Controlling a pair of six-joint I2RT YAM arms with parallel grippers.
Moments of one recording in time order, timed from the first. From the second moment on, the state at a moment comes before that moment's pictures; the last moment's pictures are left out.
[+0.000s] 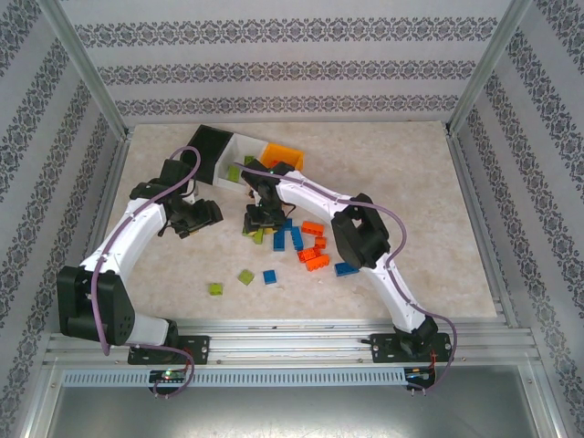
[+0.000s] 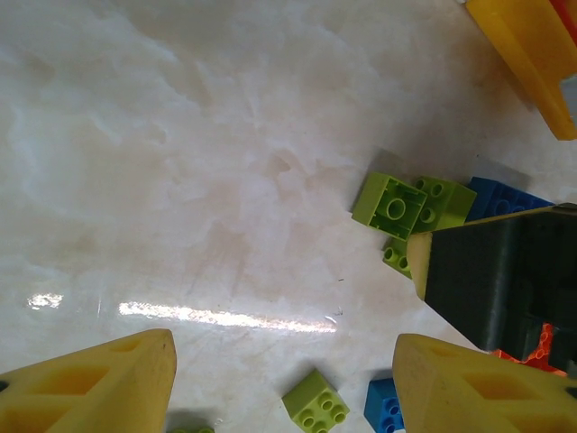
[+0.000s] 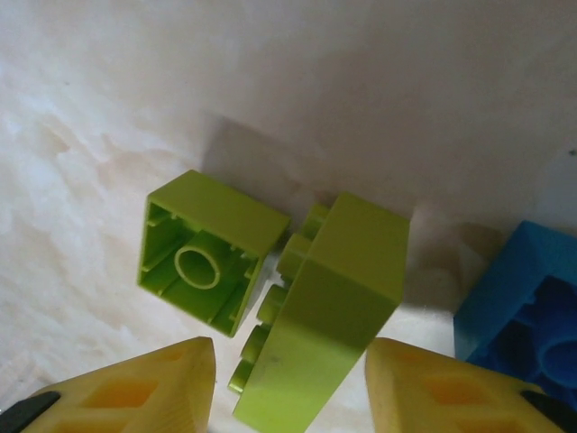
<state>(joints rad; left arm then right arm) -0.10 1.40 1.10 -0.92 0.22 -0.53 0.76 2.41 2.10 -1.10 -0.33 0.57</state>
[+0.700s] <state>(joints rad) -0.10 1.39 1.10 -0.90 0.27 -0.53 0.74 2.26 2.11 -1.13 -0.31 0.60</state>
